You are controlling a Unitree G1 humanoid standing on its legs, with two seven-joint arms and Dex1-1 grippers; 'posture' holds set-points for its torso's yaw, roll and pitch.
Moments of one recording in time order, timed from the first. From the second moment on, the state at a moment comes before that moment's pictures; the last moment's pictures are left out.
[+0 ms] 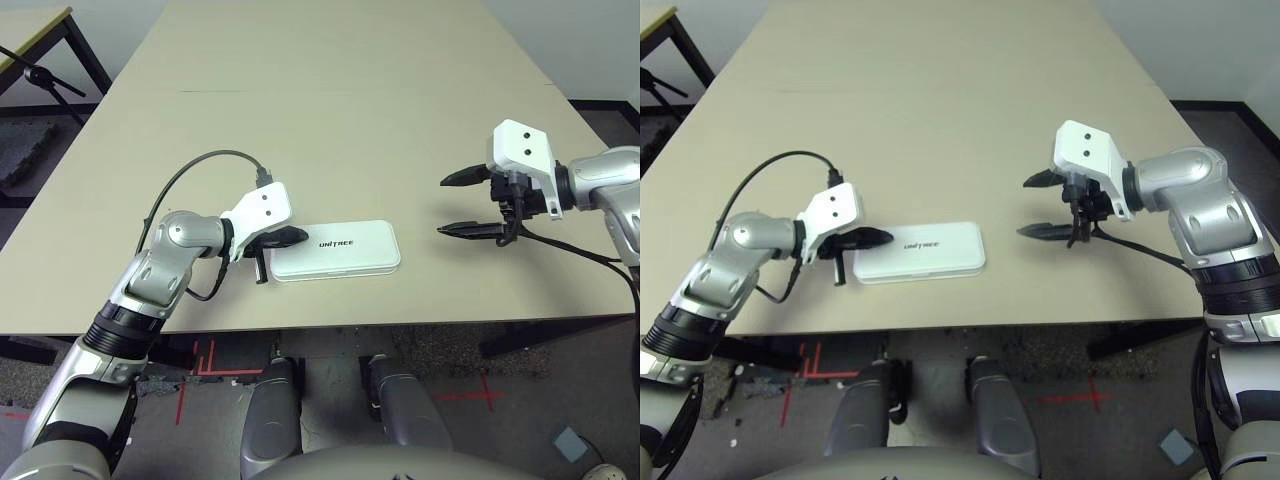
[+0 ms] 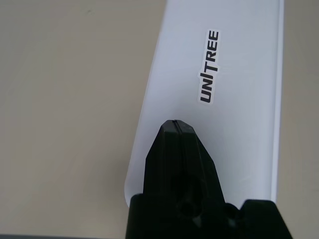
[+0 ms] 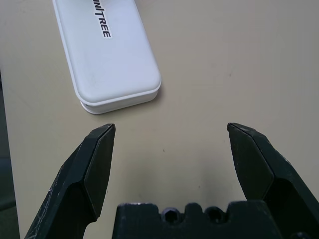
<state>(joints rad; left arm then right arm) -0.47 0.69 -0.30 -0.06 0.01 0.28 -1.04 -0.64 -0.87 0.15 0.06 0.19 0.38 1.31</state>
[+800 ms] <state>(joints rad) -0.53 0.51 0.12 0.17 -0.11 0.13 -0.62 -0.65 -0.62 0.00 0.31 0.18 0.27 0.89</state>
